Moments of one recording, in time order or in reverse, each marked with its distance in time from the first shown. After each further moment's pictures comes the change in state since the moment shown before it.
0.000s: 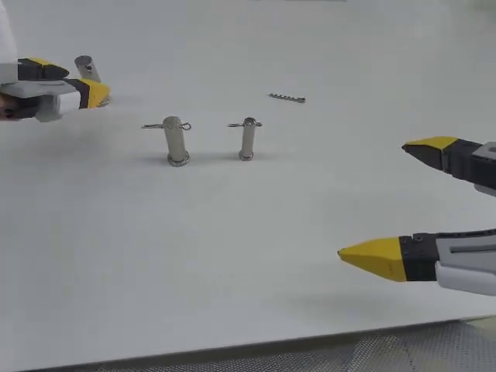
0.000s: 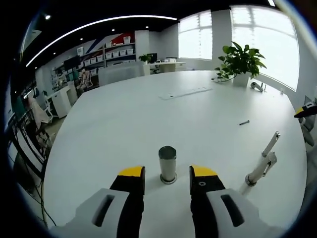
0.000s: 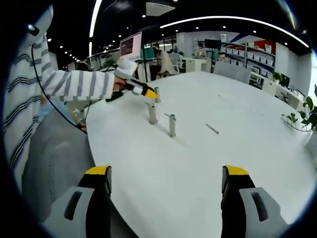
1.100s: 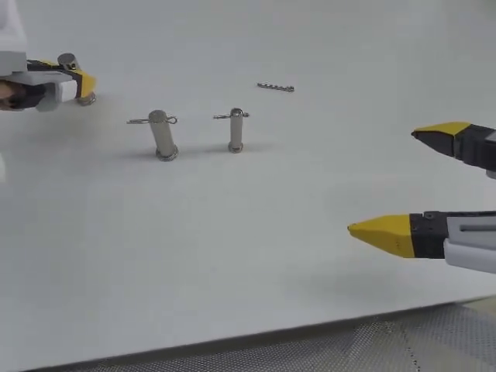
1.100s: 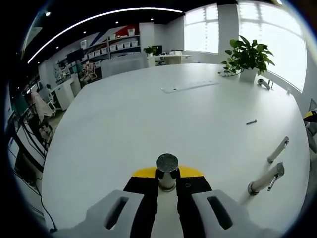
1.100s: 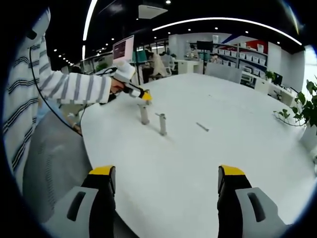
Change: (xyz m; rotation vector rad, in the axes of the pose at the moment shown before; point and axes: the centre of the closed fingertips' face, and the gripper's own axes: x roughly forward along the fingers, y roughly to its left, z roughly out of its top) left arm 0.004 -0.008 -0.003 -0.052 0.069 0.051; right arm -0.012 -0.015 -0.008 0.029 -0.028 -0.053
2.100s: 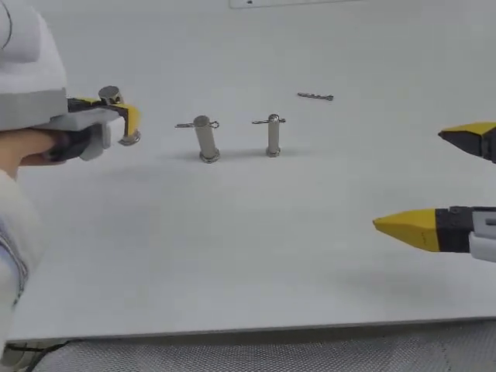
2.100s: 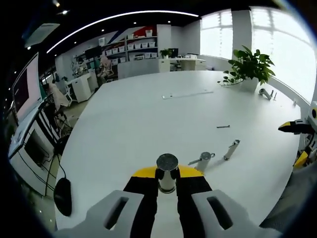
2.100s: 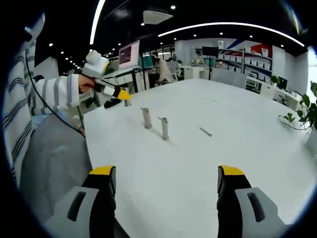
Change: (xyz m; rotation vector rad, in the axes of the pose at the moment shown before) left arm -0.108 -0.069 -0.007 -0.105 -0.009 0.131; right arm 0.003 -0.004 0.002 -0.019 -0.054 0.054
